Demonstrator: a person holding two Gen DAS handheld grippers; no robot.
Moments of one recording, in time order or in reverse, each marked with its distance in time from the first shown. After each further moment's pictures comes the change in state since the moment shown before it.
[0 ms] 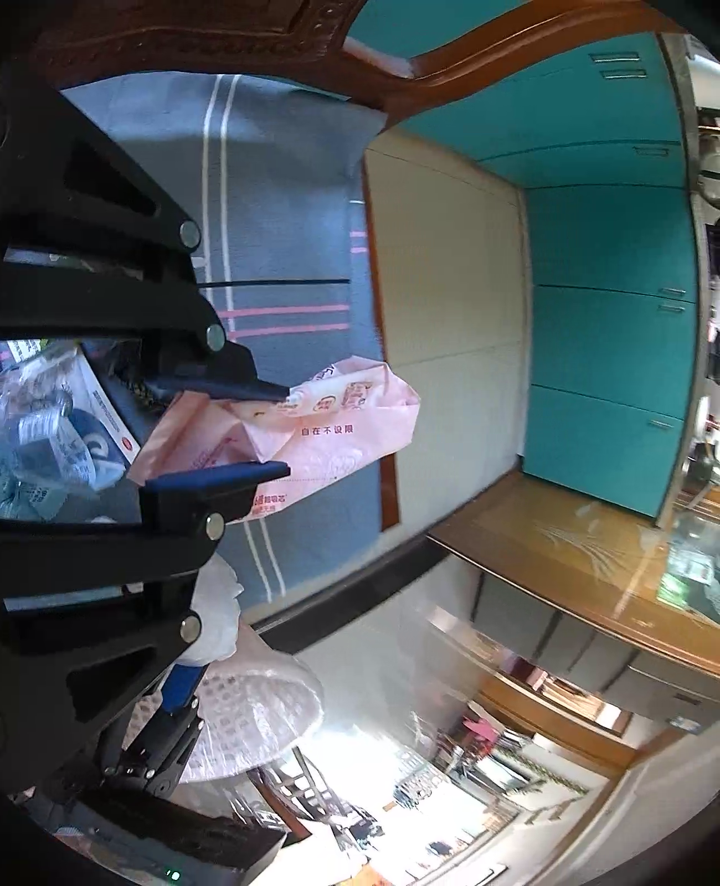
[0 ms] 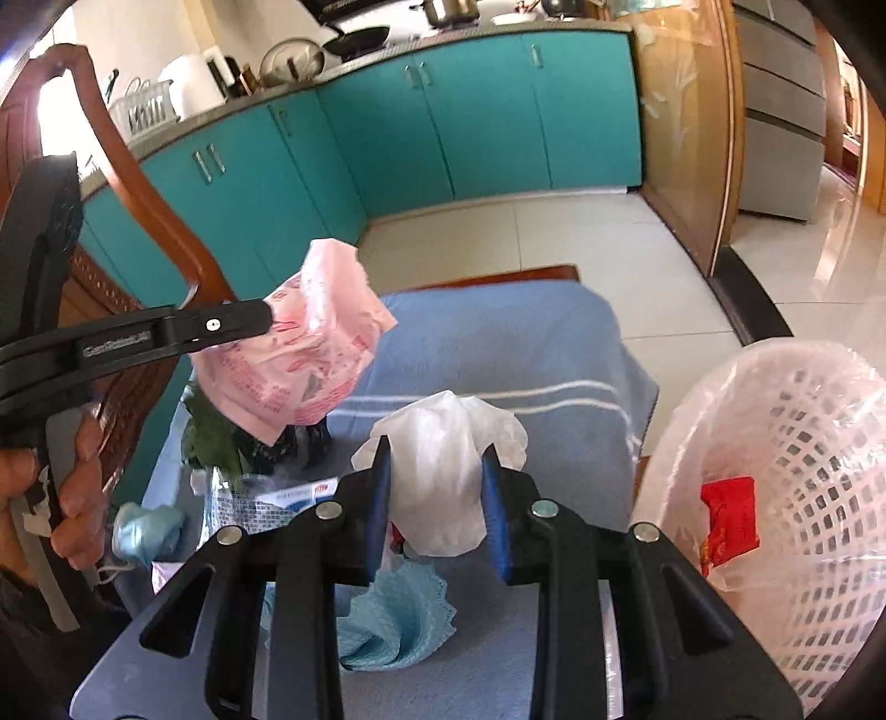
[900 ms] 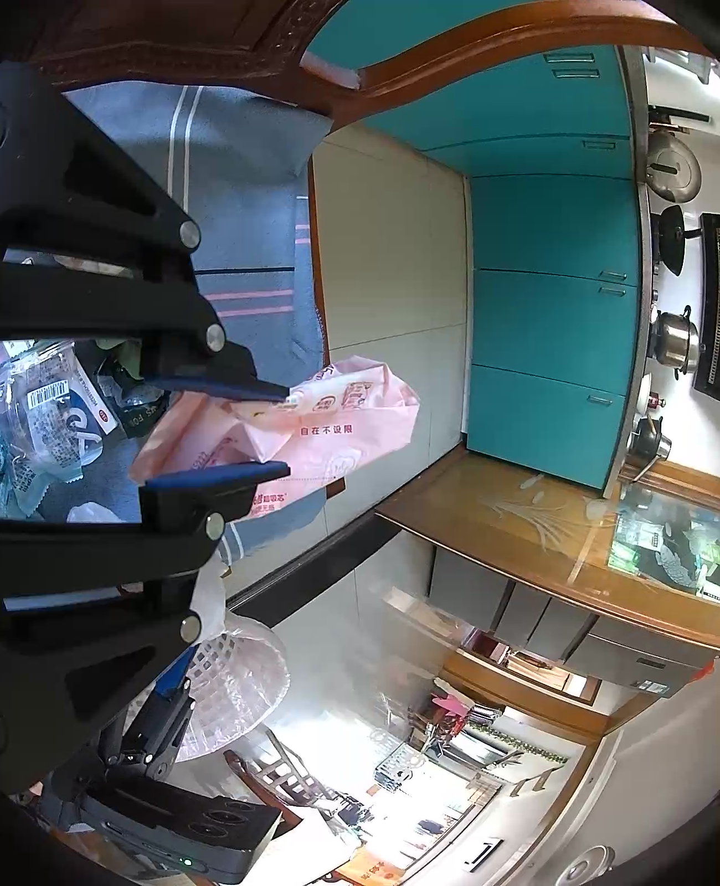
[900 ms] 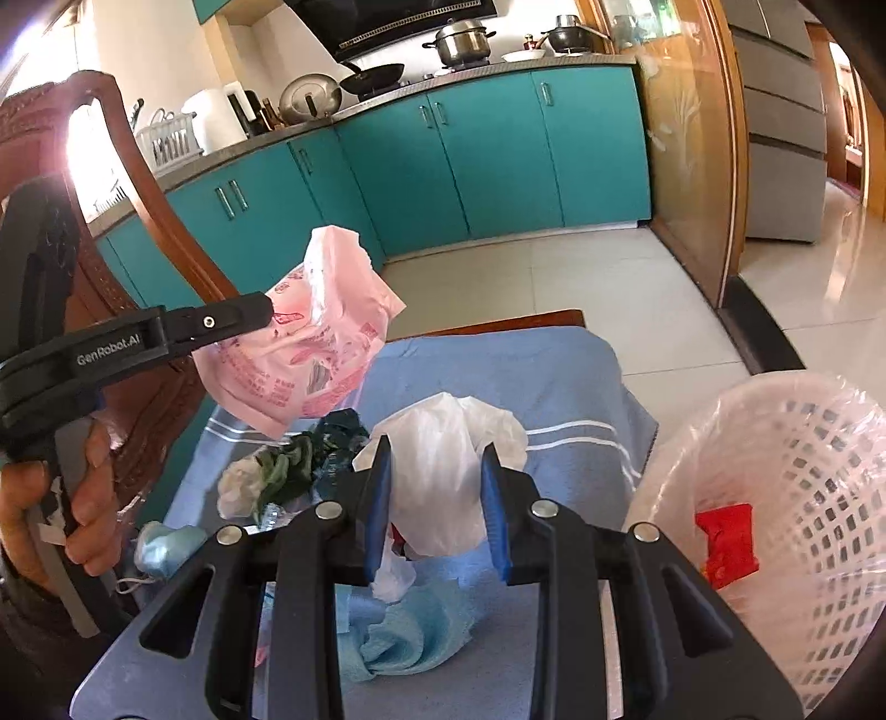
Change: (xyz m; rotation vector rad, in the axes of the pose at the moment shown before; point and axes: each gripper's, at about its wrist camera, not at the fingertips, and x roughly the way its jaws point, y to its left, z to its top) left arm -0.037 -0.016 0.007 0.035 -0.139 -0.035; right arm -0.017 0.001 0.009 -0.012 -0.094 0.035
